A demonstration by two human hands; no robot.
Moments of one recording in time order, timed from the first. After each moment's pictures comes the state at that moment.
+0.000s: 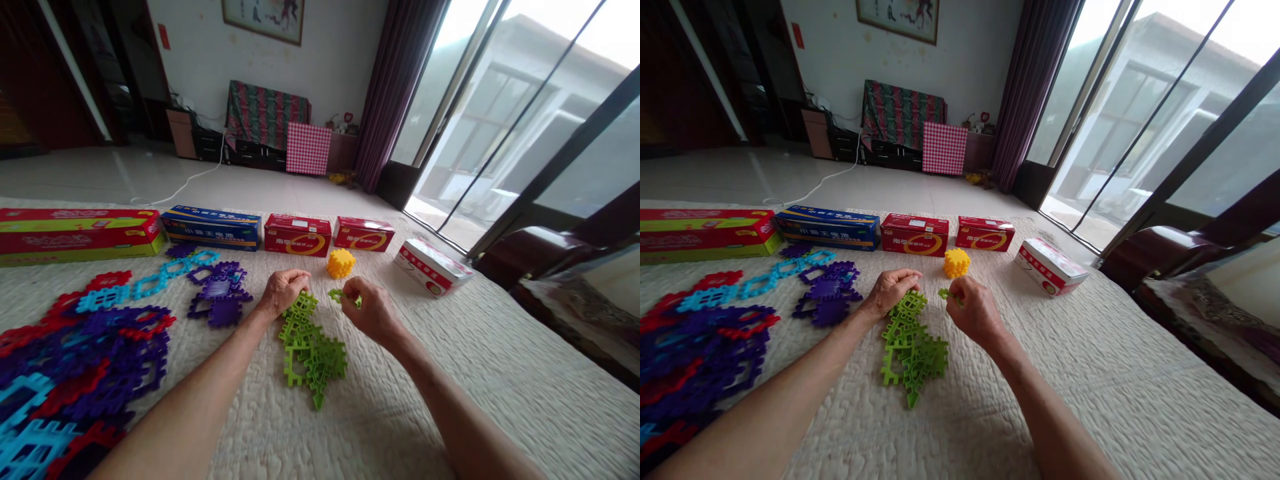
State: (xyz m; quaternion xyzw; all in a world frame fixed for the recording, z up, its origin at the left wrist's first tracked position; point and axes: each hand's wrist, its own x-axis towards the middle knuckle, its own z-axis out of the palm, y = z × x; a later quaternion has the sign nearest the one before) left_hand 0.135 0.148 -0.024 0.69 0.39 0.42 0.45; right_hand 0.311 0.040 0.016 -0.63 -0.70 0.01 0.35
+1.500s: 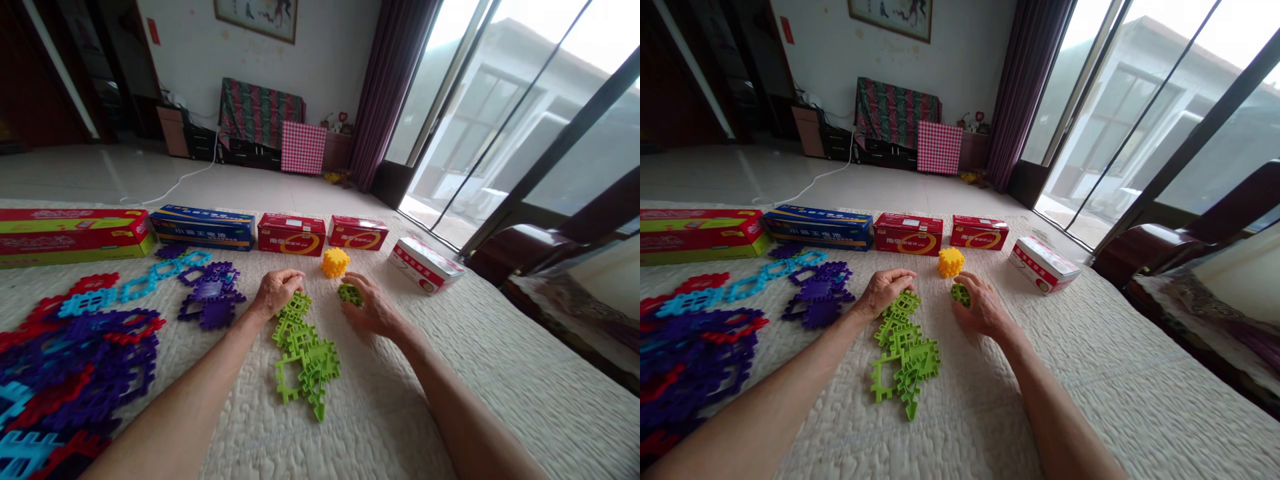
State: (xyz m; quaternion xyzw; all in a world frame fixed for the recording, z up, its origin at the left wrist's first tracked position) left_hand 0.135 0.150 -0.029 0.69 0.38 0.42 0.44; right_hand 0.361 0.049 -0.008 -0.59 -0.77 -0.01 0.25
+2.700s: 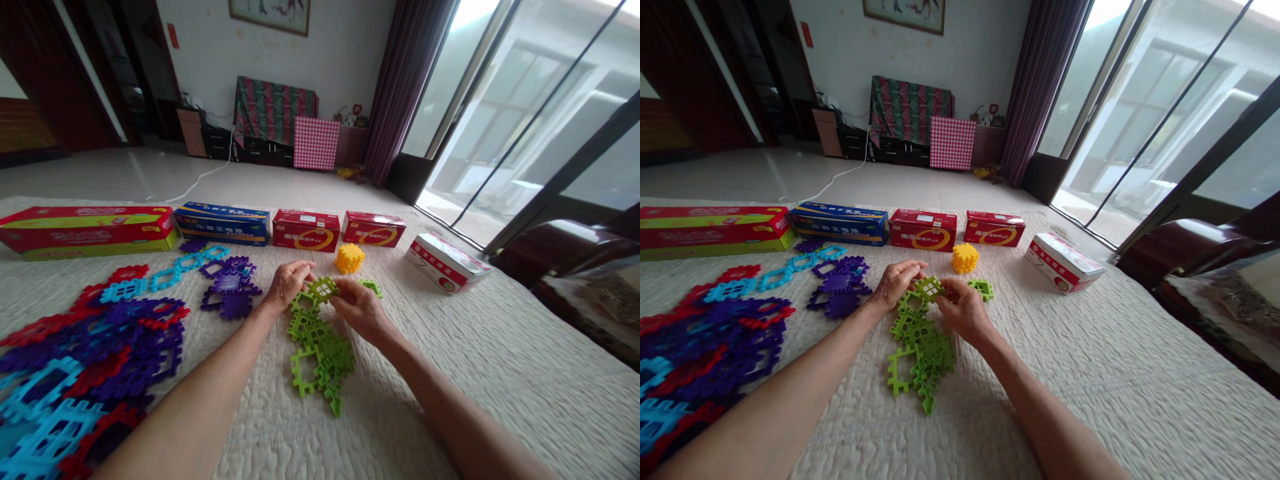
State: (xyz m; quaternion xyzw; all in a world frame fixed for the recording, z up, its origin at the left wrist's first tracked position) left_hand 0.134 0.151 -0.027 0.63 0.38 0.46 0.51; right_hand 0.287 0.052 -0.014 -0.58 -0.67 0.16 0.44
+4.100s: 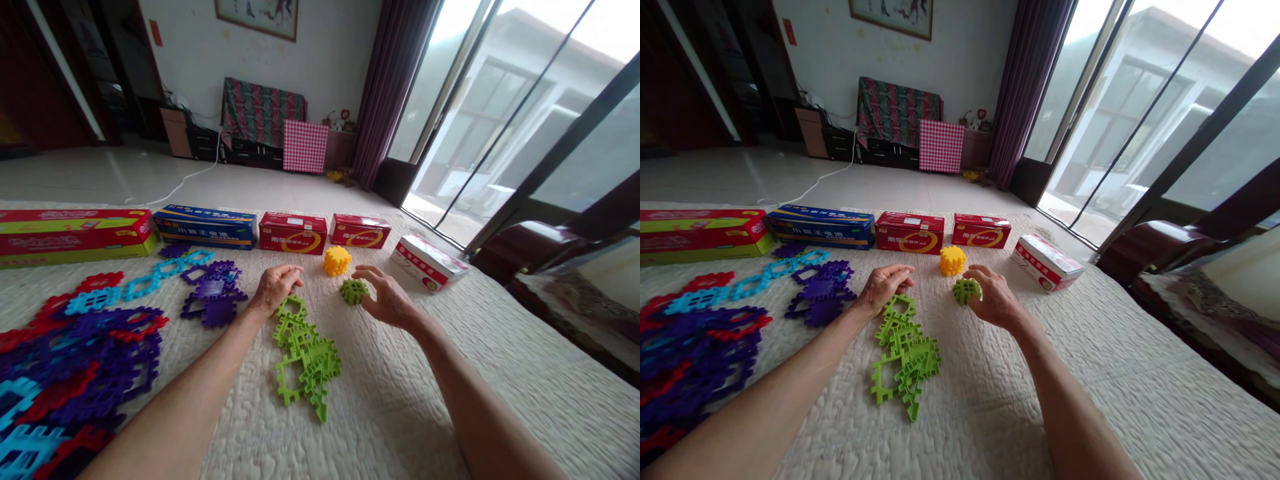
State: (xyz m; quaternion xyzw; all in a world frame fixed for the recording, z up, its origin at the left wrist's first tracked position) left_hand 0.135 0.148 -0.023 0.61 0.39 0.45 0.52; right_hand 0.379 0.050 0.010 -0.58 -0.77 -0.02 0.26
